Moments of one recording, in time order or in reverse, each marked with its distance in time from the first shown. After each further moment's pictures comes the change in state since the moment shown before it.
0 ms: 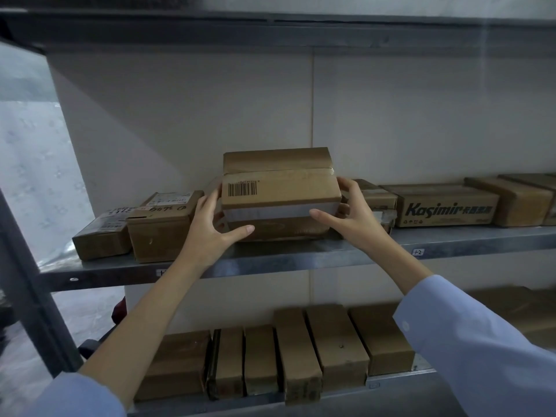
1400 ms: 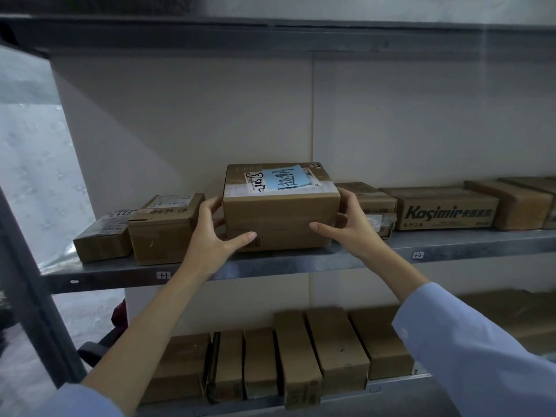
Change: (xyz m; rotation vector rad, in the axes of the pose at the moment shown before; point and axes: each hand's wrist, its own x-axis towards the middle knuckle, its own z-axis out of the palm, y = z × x) left_hand -0.012 -0.001 0.007 -0.081 0.031 -0.049; right_hand -0.002 0.014 0.005 0.068 -0.026 0.089
